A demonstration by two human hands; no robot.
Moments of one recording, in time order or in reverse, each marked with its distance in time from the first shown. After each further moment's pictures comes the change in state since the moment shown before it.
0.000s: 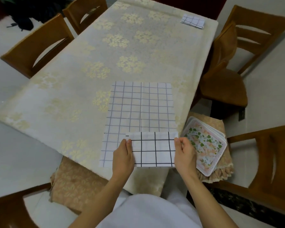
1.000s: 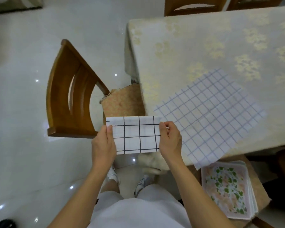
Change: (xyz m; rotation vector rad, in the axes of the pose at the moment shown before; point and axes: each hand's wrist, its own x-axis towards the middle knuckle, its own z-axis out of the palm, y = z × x) left_hand -0.216 -0.062 -0.050 -0.151 0.872 -0.551; right_hand -0.106 -0.025 0.067 -0.125 -0.873 -0.449
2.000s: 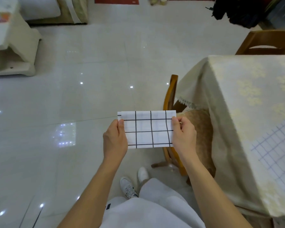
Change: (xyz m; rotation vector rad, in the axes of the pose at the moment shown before) left_hand 0.262 -0.138 -0.336 -0.093 0.079 -0.007; right_hand -0.021 -0.260 0.368 -0.021 0.002 -0.120
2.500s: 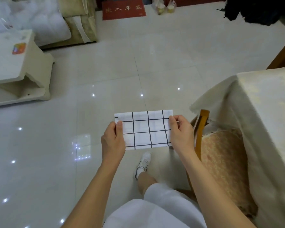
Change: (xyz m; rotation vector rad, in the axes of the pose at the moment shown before) left_hand 0.205 0.015 -0.024 -0.009 0.018 -0.012; right_hand 0.155 -0.063 0.134 0.113 -0.039 -0.014
